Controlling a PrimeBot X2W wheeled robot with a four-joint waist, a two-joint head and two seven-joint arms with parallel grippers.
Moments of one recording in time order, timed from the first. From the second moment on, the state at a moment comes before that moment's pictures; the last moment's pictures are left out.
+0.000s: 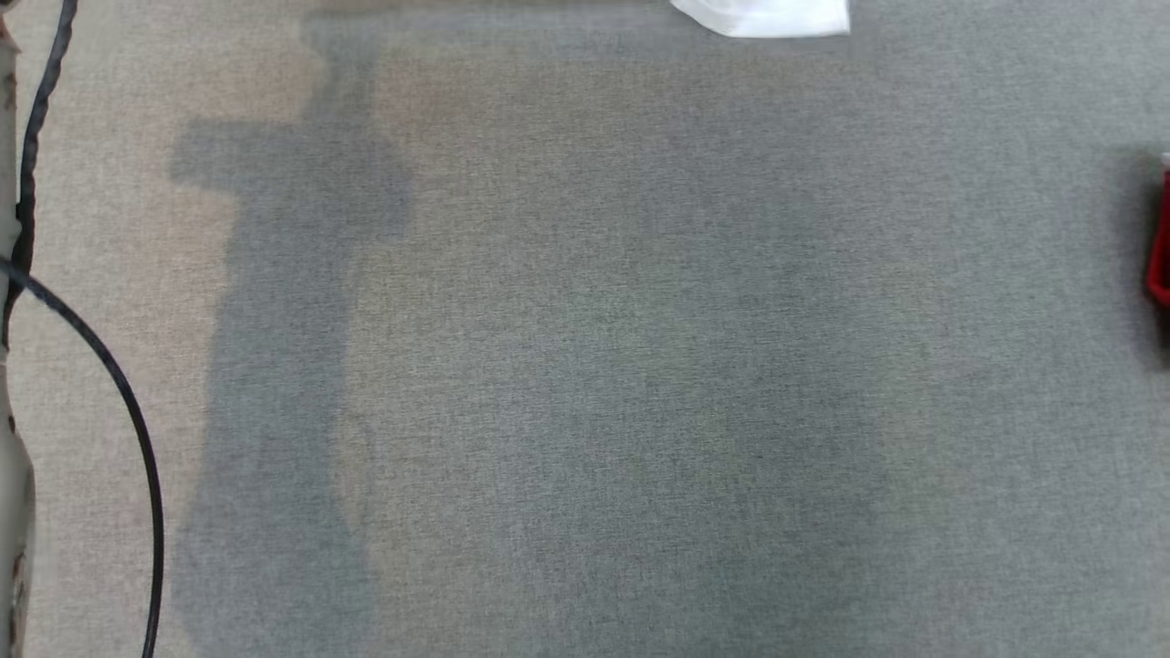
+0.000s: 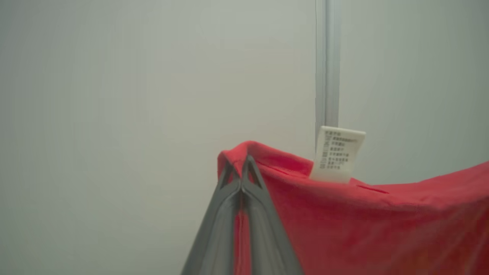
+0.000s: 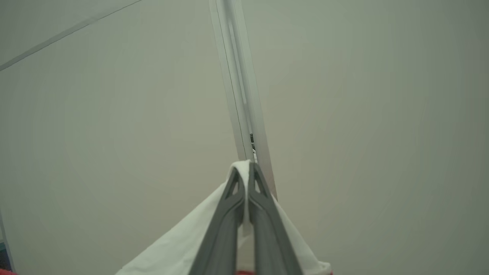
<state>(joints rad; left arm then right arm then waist) -1.36 0.30 -0.26 0.69 -0.45 -0.07 -0.15 -1.57 -0.11 0.11 0.79 0.44 0.13 -0.14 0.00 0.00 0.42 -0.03</state>
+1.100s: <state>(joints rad) -0.59 0.26 -0.36 0.73 -0.61 -0.13 -0.26 -0.28 -0.12 0.18 0.34 0.81 0.13 -0.26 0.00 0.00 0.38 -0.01</state>
